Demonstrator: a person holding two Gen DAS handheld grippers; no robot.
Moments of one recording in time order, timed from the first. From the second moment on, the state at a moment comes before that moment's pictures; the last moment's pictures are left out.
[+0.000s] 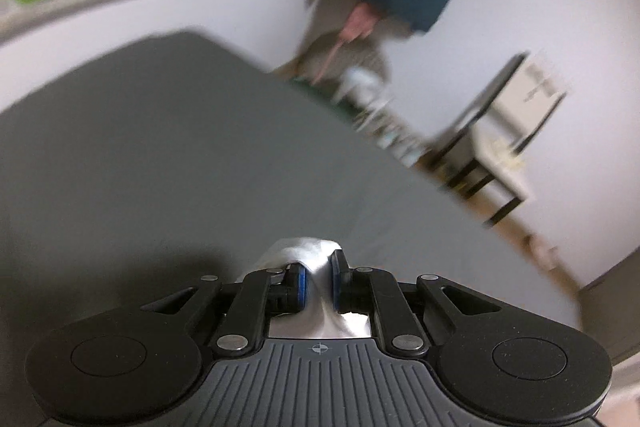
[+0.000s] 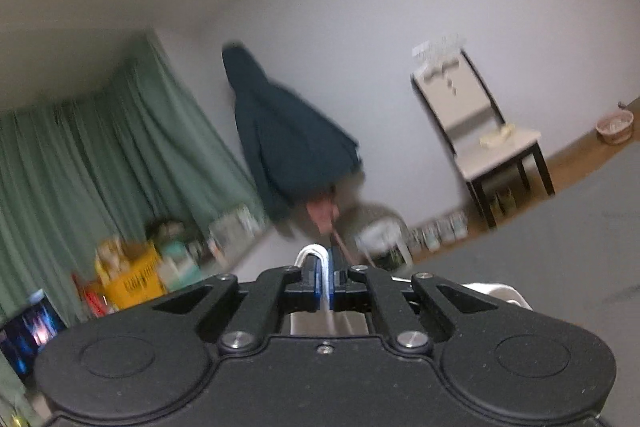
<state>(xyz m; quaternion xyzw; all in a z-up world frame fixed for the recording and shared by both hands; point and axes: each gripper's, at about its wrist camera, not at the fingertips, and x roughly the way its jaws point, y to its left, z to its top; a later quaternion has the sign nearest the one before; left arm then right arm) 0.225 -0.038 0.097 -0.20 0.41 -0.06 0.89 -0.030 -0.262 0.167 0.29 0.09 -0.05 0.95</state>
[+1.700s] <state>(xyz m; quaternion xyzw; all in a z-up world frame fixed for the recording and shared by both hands) 0.170 -0.032 -0.025 -0.39 0.50 0.04 0.77 -0.016 -0.265 0.156 0.32 0.11 -0.06 0.94</state>
